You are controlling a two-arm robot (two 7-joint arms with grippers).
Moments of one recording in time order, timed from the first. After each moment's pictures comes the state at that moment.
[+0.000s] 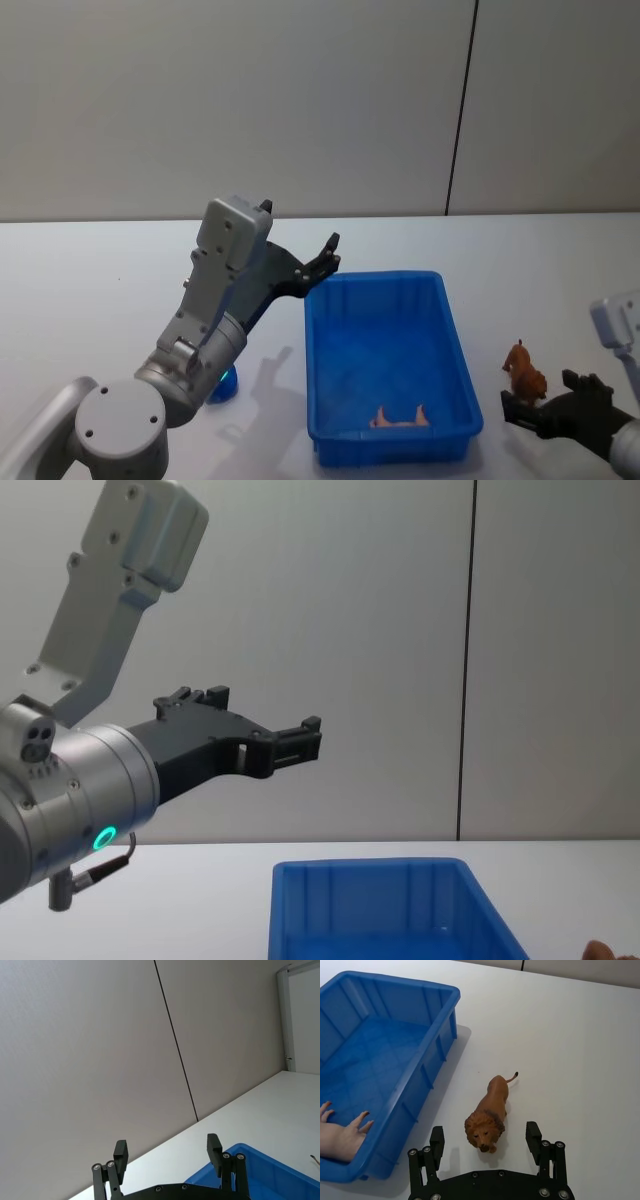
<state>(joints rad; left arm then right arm) -0.24 0.38 0.45 -1.63 -0.20 0.01 -0.01 -0.04 0.35 -0.20 -1.71 0.26 0.53 0.14</state>
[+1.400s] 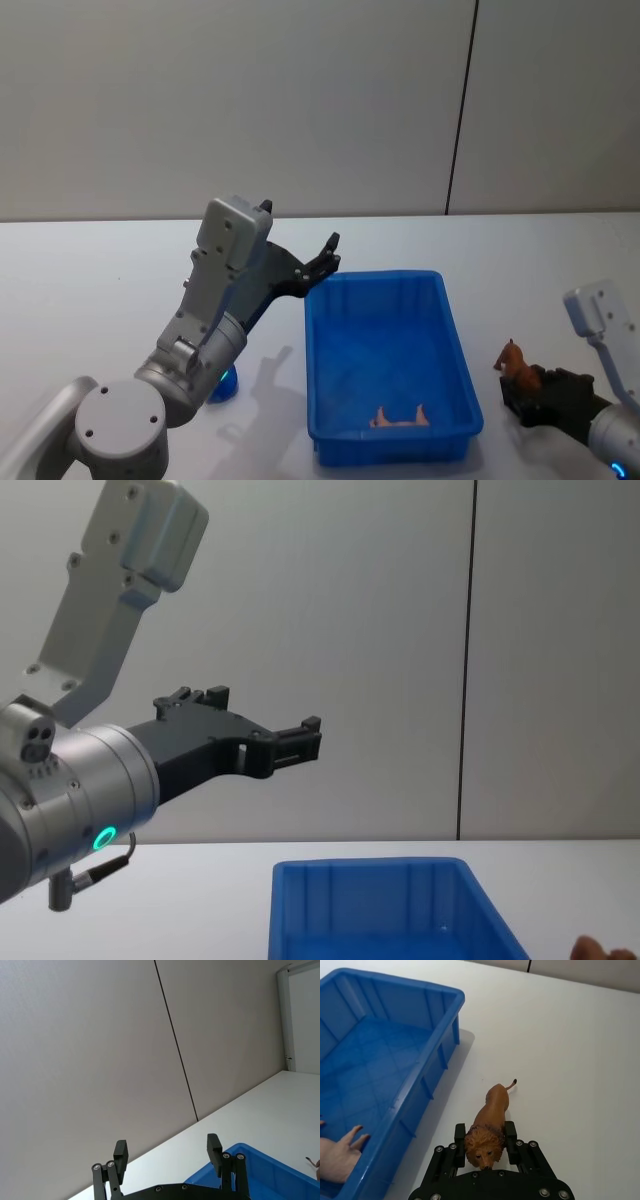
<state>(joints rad) -0.24 0.38 0.45 -1.63 -0.20 0.01 -0.01 0.04 0.31 -0.23 -1.62 0.20 0.54 0.16</state>
